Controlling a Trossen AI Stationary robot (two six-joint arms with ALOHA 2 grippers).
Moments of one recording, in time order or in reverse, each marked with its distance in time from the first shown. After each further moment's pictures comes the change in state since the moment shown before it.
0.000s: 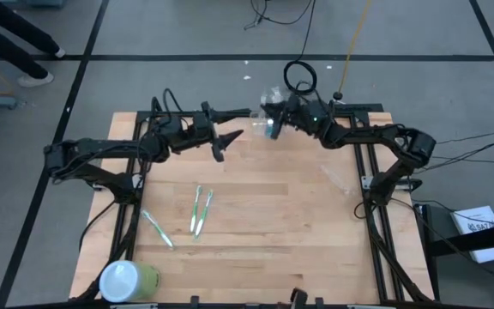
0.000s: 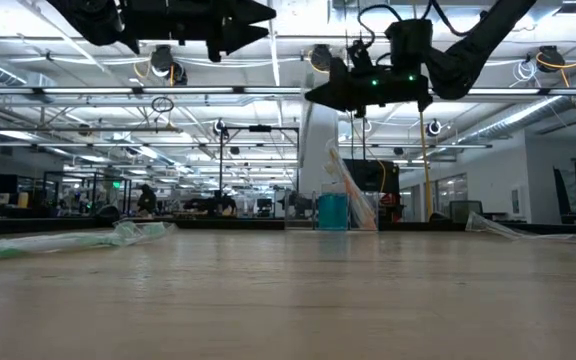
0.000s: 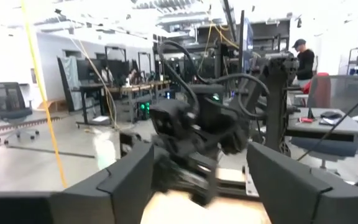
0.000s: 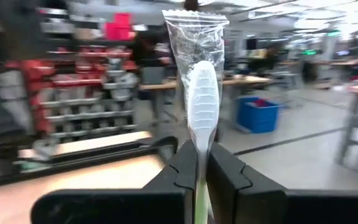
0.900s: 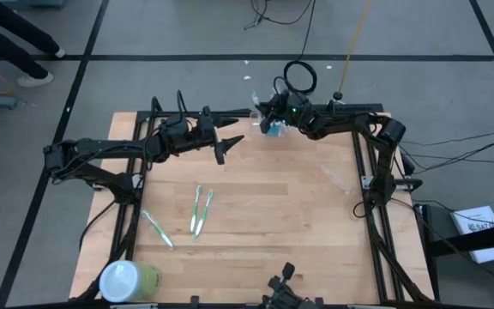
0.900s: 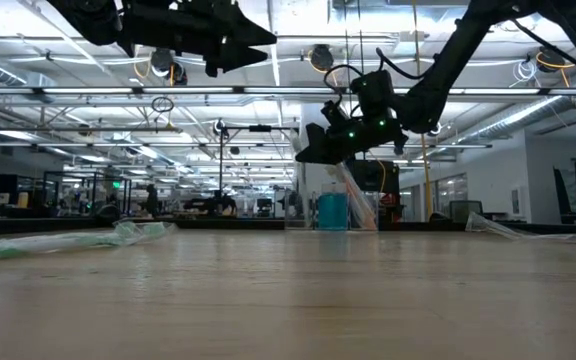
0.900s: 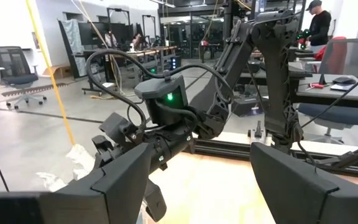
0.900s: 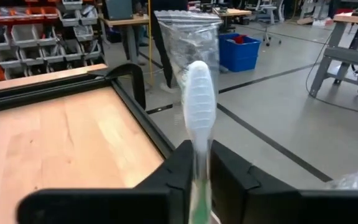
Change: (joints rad) left arm 0.001 0.000 0.000 -0.157 -0.037 0.002; right arm -0.094 0.300 0.174 -0.137 0.017 -0.019
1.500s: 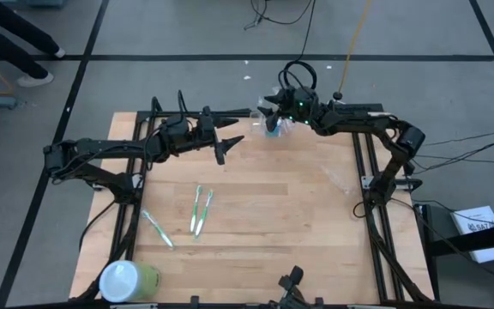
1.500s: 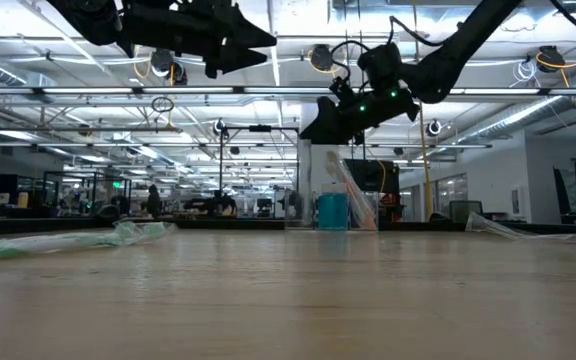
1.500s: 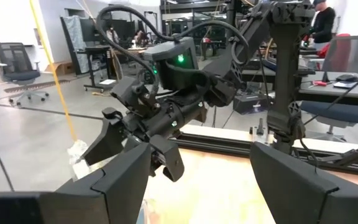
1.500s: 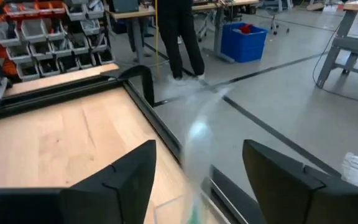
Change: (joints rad) left arm 0.000 0.000 0.000 -0.013 -0.009 -0.003; right arm -0.001 -0.185 -0.001 -0.240 -0.023 0.009
